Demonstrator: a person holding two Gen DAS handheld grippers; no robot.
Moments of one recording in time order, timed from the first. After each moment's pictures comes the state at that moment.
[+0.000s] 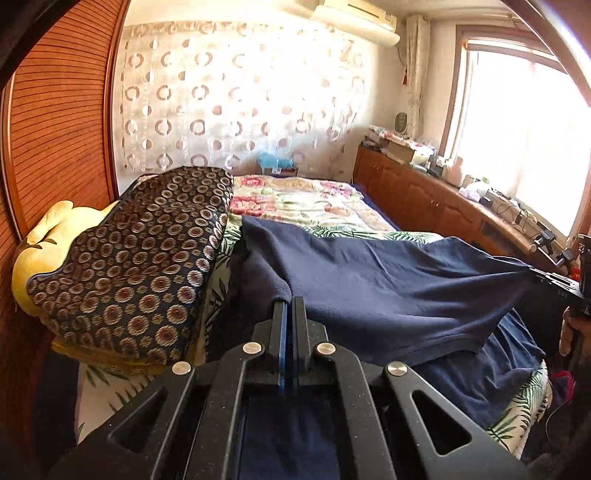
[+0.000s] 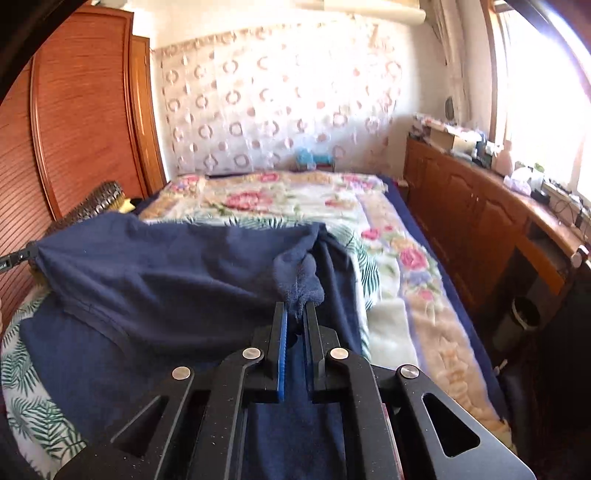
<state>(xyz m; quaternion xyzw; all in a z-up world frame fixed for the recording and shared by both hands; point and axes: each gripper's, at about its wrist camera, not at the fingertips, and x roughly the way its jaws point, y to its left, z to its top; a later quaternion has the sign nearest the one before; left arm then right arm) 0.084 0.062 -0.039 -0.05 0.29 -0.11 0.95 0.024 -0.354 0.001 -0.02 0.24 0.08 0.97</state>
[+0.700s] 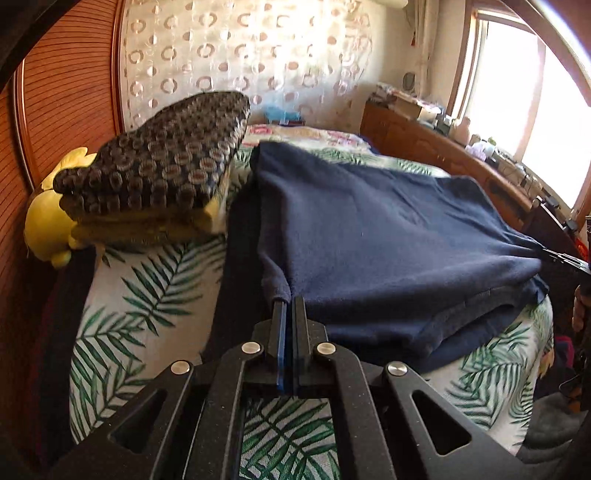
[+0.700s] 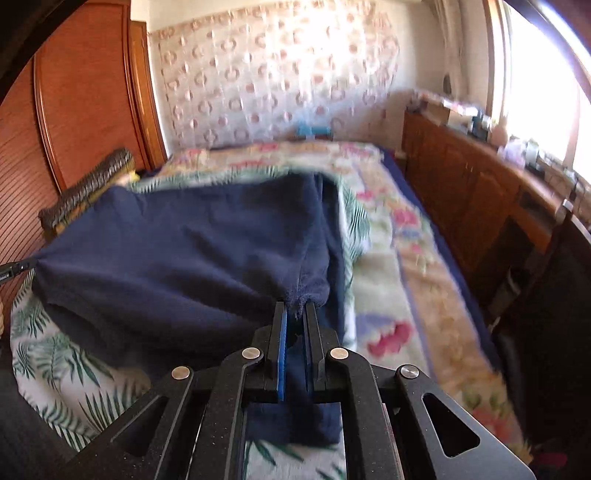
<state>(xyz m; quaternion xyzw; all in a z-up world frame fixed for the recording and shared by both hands) 0.026 0.073 -0.098 -0.03 0.38 -0.09 0.92 -0.033 -0.367 -0.058 -0.02 0.32 0.09 0.94</state>
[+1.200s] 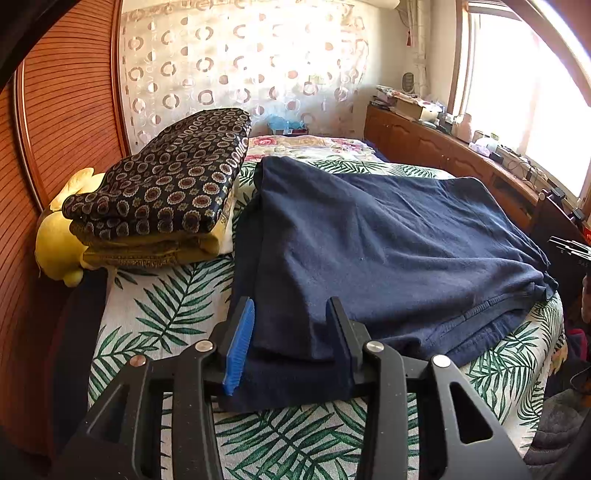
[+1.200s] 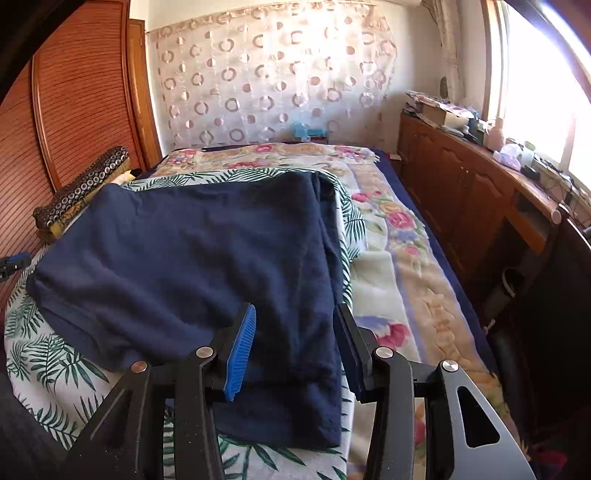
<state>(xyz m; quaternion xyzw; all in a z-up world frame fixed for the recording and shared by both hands) 0.024 0.066 -0.086 0.00 0.36 -0.08 0.93 -0.037 -0.359 -0.046 -0.03 0.30 0.08 0.95</state>
